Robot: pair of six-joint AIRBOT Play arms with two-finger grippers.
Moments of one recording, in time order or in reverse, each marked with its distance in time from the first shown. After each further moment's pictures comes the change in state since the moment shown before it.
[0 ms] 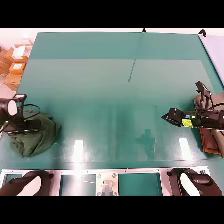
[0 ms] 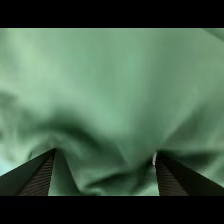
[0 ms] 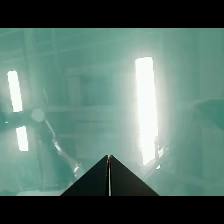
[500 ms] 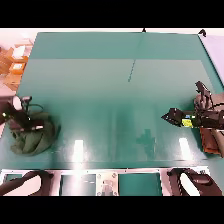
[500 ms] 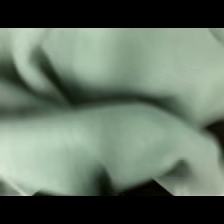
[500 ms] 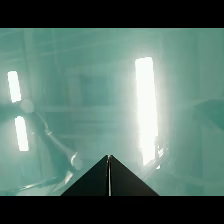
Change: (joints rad) left arm 0.031 -0.158 0.140 -0.108 -0.010 0.075; right arm 0.000 0.000 0.000 0.000 0.000 0.000
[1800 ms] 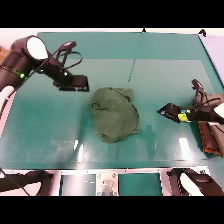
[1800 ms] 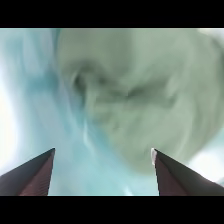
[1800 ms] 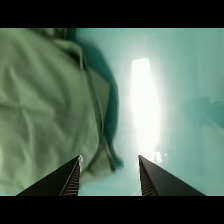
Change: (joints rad) left arm -0.451 -0.163 0.631 -0.445 -0.237 0.037; right arm 0.000 -0.202 0.036 0.028 -0.124 -0.061
